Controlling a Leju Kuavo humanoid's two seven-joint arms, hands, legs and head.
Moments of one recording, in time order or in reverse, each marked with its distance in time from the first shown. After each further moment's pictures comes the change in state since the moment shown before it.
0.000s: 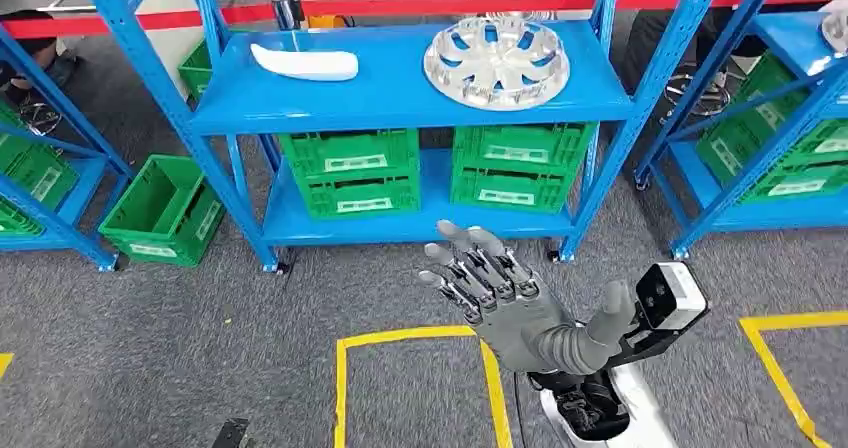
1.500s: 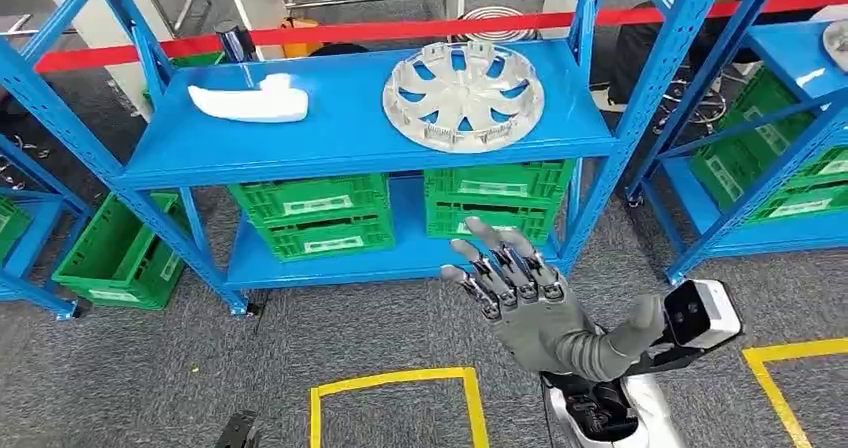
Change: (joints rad) left arm -0.012 -0.012 0.049 -0.032 -0.076 0.002 0.026; right arm 0.028 0.022 -0.058 -0.029 0.094 0.039 -0.091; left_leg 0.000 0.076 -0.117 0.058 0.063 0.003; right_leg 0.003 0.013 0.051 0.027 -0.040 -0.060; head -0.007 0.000
